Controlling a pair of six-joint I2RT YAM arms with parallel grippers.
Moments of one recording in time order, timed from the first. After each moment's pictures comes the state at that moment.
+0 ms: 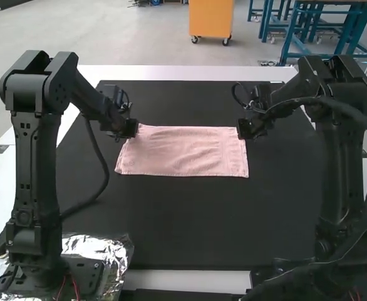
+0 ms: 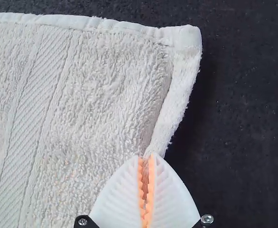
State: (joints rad) left arm -0.05 2.17 1.29 0.00 0.12 0.05; right arm 0.19 2.24 1.42 -0.12 -0.12 -0.07
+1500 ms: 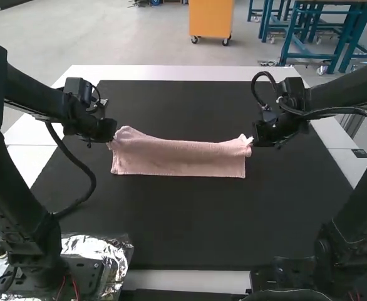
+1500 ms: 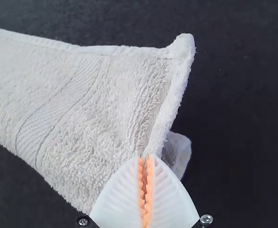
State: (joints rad) left arm 0.02 1.56 0.82 -0.12 0.20 0.09; right arm 0.15 1.62 0.92 -0.31 -0.38 -0.06
